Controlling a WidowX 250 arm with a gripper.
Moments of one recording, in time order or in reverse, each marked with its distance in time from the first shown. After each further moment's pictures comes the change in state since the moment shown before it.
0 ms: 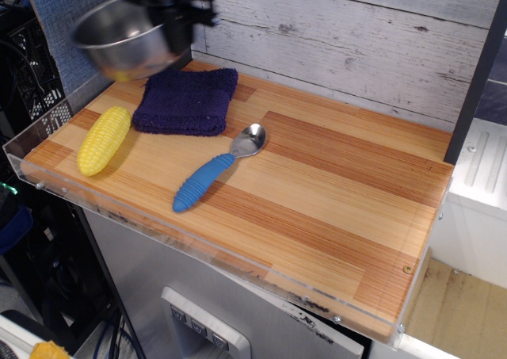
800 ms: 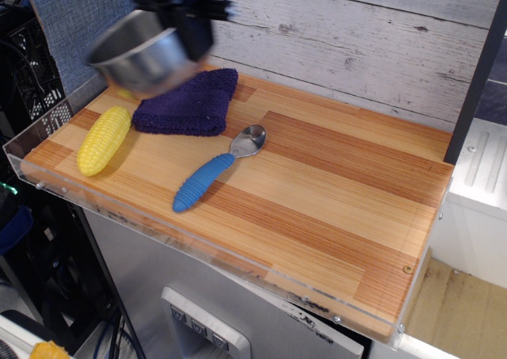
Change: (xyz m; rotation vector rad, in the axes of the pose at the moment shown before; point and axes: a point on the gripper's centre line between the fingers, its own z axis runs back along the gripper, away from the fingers) arm -0.039 -0.013 0.025 -0.181 -0.015 0.031
